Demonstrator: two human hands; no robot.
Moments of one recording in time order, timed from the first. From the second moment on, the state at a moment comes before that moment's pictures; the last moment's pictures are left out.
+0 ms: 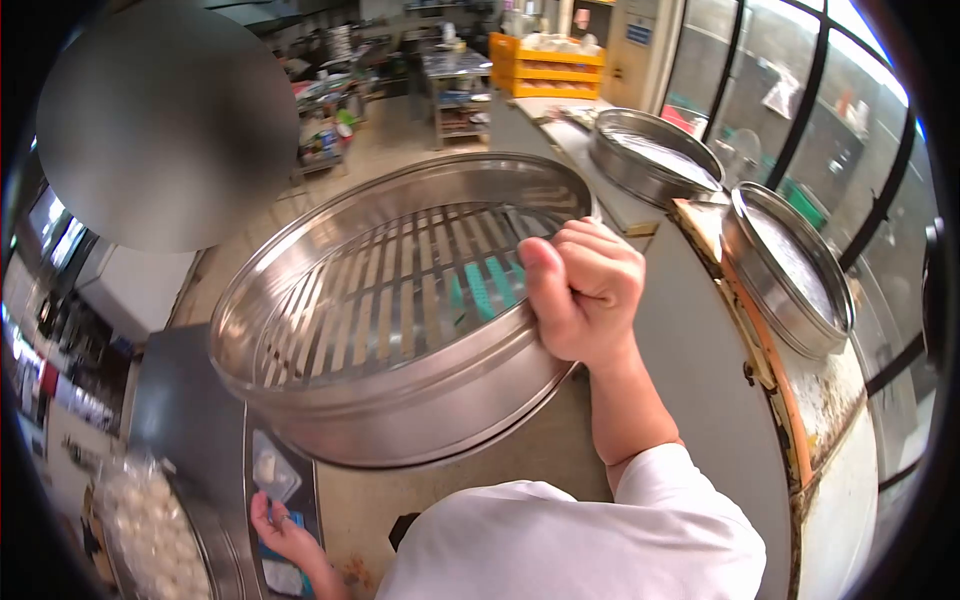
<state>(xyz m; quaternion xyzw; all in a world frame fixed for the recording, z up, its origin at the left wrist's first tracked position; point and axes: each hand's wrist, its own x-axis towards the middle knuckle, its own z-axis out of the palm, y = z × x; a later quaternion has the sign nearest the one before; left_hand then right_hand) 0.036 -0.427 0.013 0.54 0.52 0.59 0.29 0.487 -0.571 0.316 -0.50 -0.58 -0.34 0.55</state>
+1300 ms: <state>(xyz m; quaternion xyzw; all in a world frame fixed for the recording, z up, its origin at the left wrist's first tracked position) 0.707 -0.438 0.051 0.74 -0.10 0.08 0.66 0.459 -0.981 0.323 -0.61 0.45 -0.61 -0.21</state>
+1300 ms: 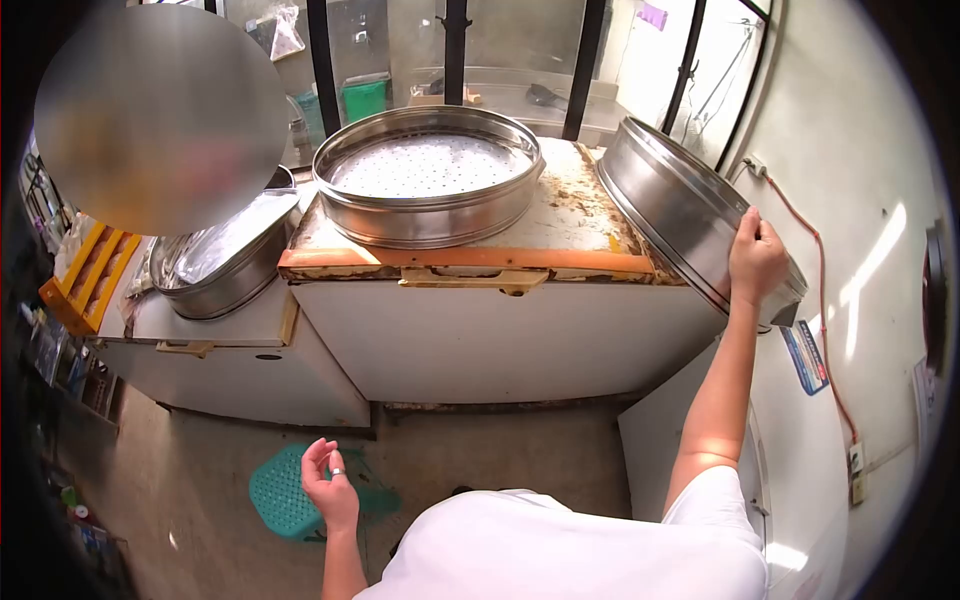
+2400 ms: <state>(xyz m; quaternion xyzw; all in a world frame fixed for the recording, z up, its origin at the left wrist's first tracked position) 1.164 -0.442 0.170 0.39 0.09 -0.01 0.92 1.016 -0.600 0.146 -0.92 -0.18 -0.27 0.23</state>
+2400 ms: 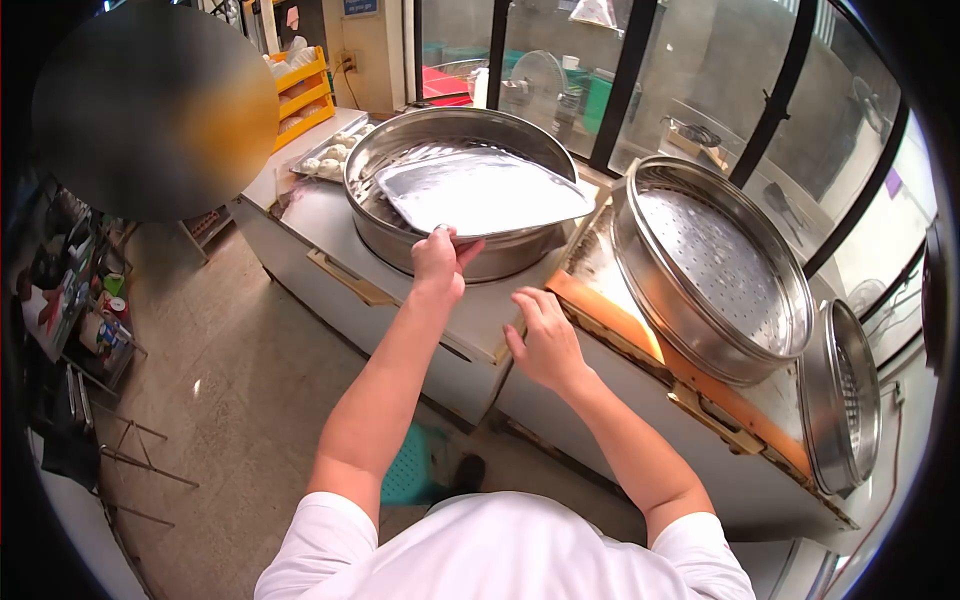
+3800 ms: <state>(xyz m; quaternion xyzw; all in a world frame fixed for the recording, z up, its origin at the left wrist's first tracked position) 1.056 -0.353 0.121 0.33 0.03 0.15 0.93 0.819 -0.904 0.485 -0.68 -0.12 -0.69 0.19</state>
